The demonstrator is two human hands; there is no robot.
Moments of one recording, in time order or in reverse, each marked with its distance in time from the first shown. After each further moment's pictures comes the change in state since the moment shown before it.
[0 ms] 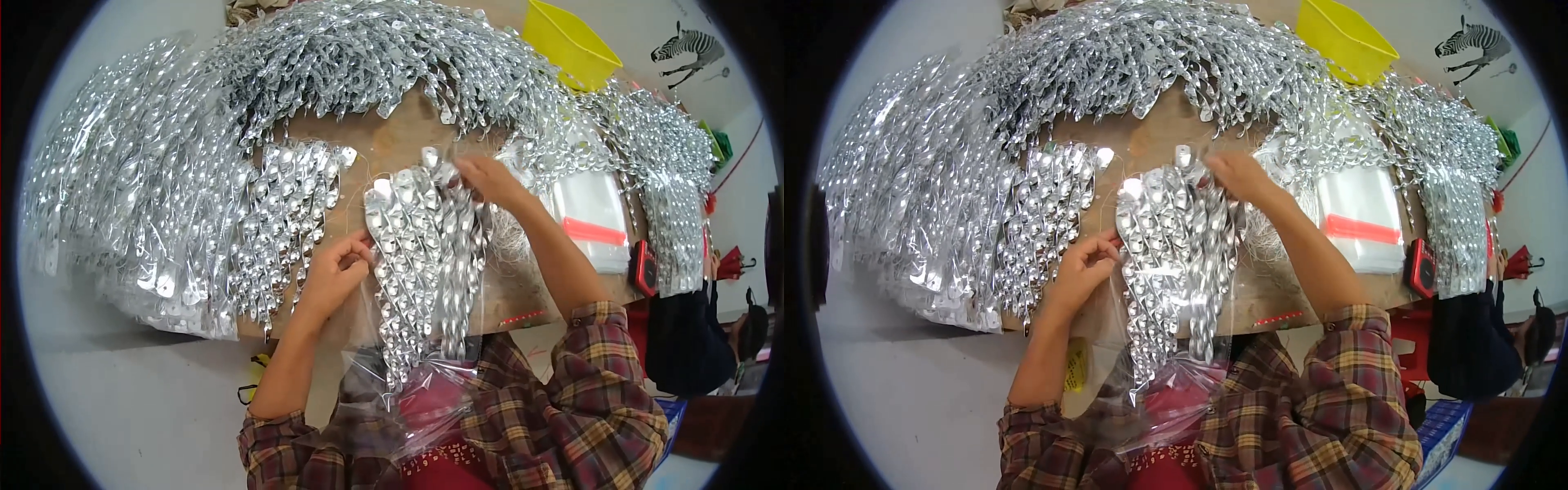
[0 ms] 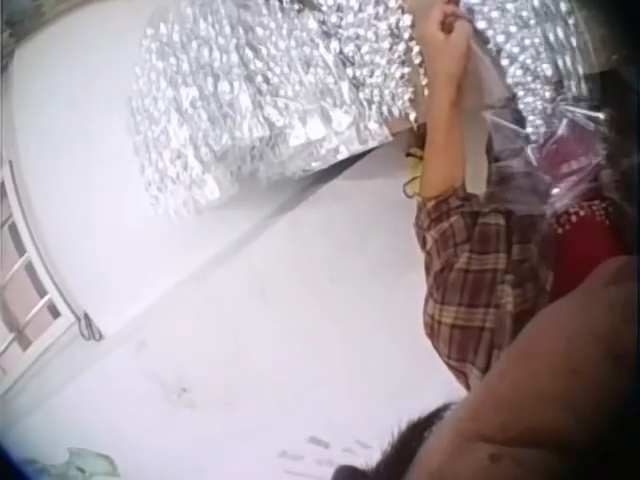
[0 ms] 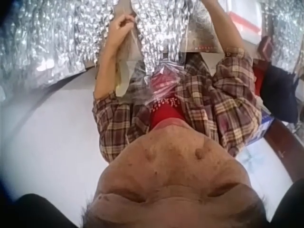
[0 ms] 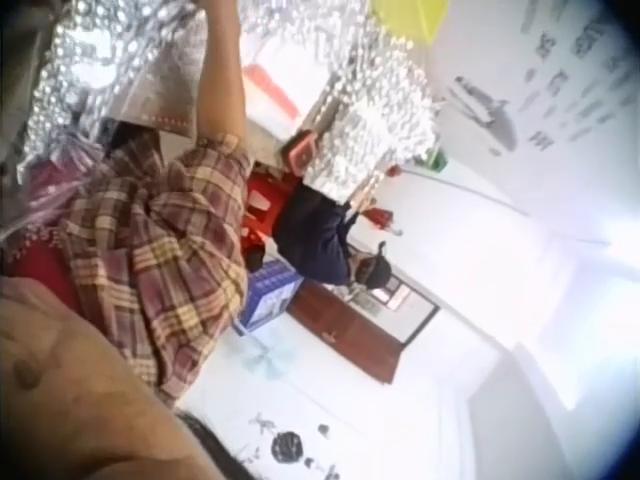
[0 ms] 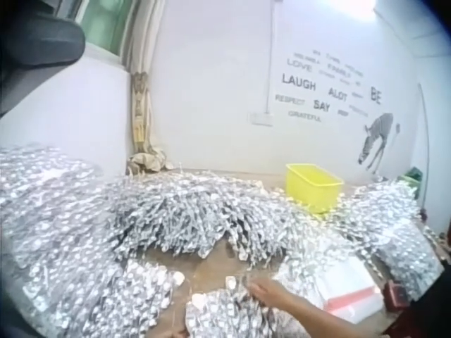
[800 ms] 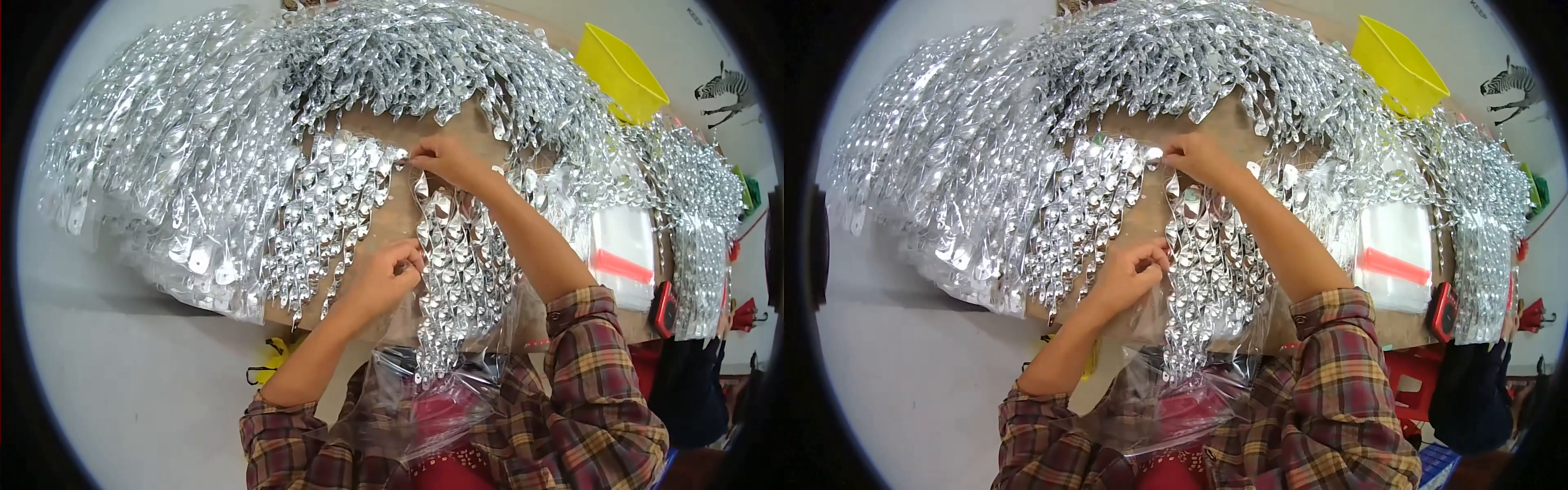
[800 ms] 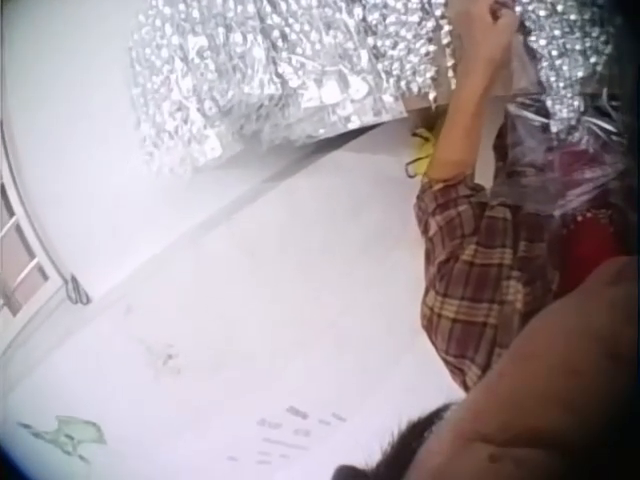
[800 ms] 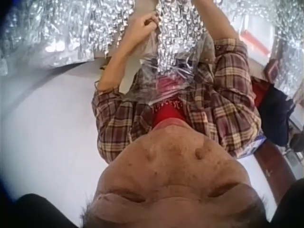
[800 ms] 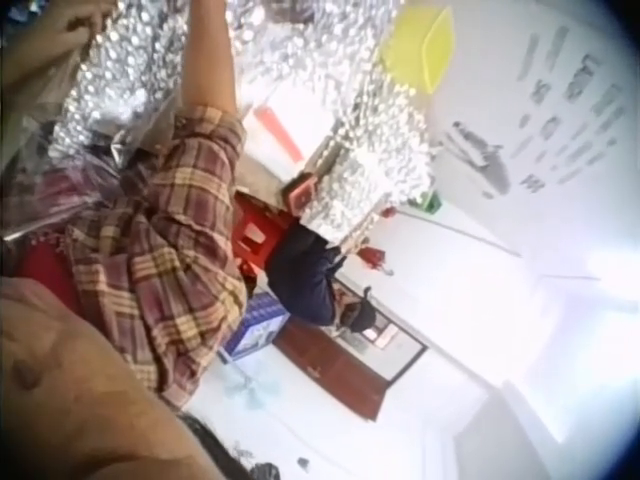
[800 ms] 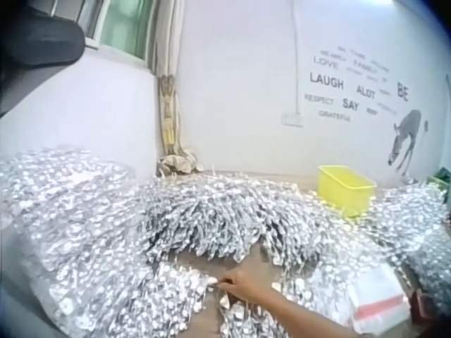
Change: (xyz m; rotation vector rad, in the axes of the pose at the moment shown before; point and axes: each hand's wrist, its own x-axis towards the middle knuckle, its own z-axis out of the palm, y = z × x) left_hand 0.001 0.015 0.012 0.338 -0.027 -0.075; right_hand 0.099 -0.068 0.073 0.023 -0.078 -0.416
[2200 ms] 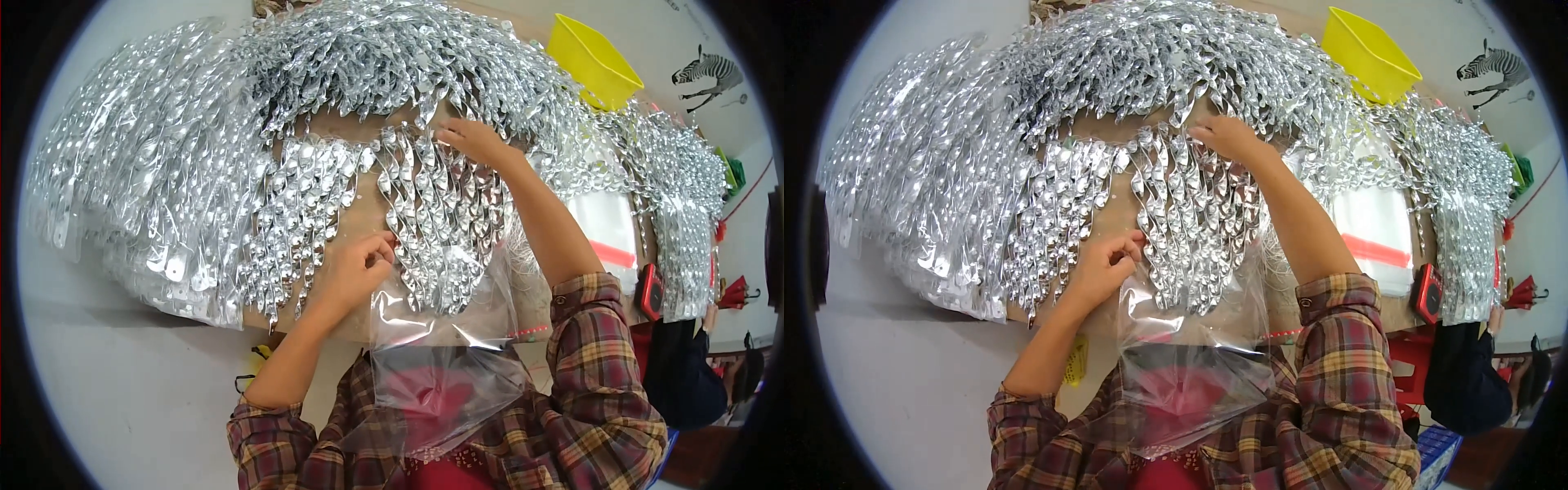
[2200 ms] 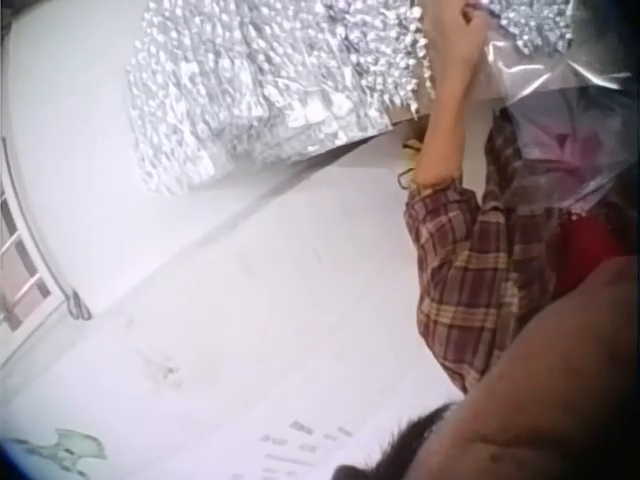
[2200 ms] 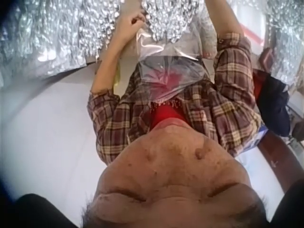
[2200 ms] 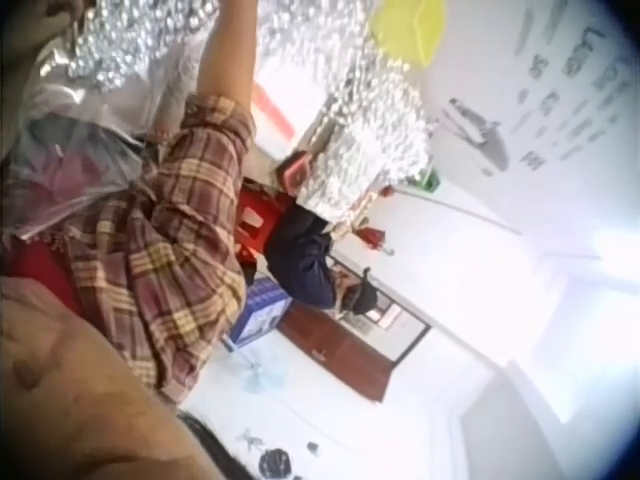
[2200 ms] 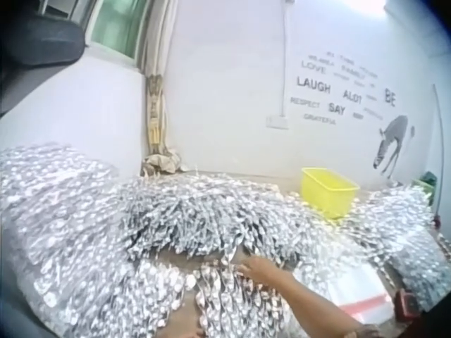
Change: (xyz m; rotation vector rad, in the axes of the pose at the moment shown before) left_hand 0.011 -0.002 0.001 0.034 0.013 0.042; right_hand -0.029 0.052 -0.075 -0.388 0.054 0.196
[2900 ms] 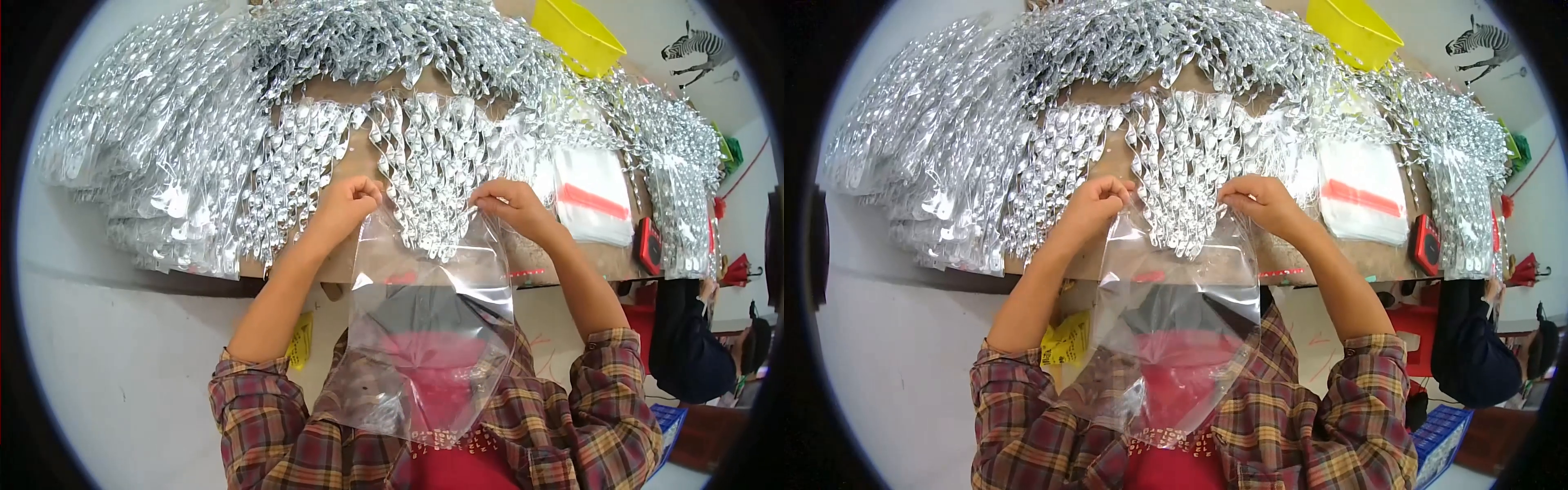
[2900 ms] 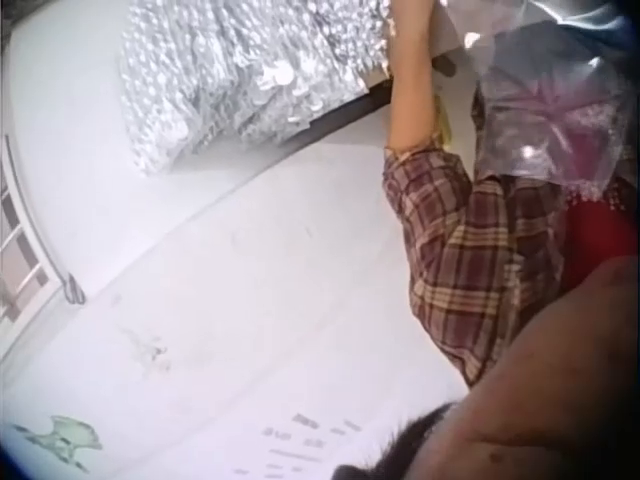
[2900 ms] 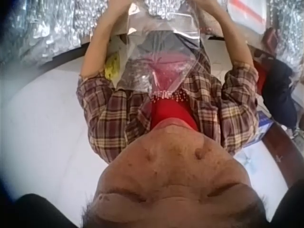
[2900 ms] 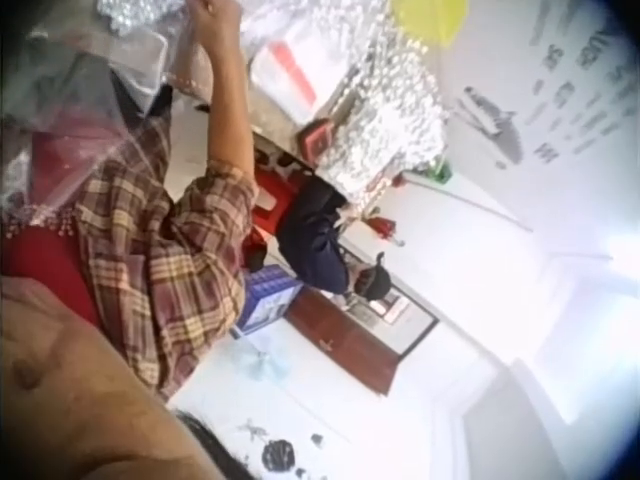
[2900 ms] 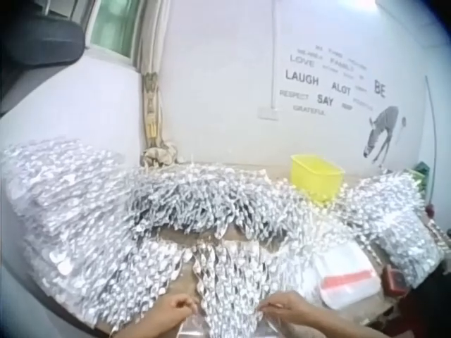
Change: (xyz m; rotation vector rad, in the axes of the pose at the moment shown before) left_hand 0.001 -0.009 -0.004 -0.103 -0.065 -0.002; right_hand -0.222 -0.044 0.008 0.657 -0.047 -0.043
